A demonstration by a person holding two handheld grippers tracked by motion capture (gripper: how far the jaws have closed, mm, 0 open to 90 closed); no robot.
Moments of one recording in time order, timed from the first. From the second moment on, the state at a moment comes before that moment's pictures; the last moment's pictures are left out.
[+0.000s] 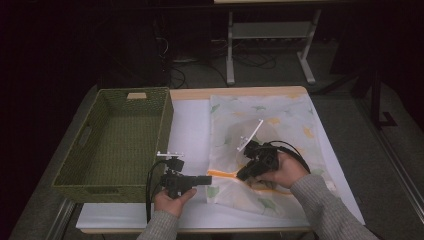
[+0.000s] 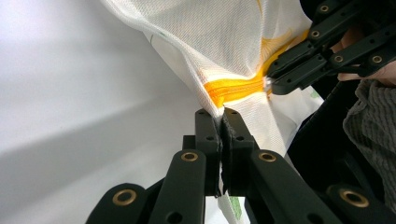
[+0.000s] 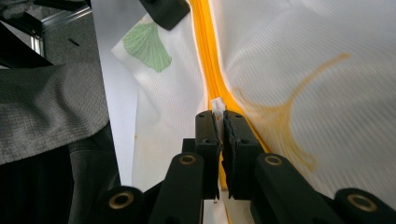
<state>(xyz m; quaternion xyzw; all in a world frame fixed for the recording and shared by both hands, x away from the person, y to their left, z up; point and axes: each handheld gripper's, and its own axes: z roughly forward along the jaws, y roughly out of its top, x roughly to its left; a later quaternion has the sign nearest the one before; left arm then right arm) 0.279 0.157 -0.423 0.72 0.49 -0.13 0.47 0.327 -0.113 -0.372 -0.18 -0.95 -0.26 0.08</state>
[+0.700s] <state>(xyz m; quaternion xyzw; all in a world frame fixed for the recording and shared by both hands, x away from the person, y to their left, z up) 0.279 0.156 -0.424 0.73 0.49 -0.12 0.45 0.319 -0.149 -0.374 -0.20 -0.94 -0.28 0.07</state>
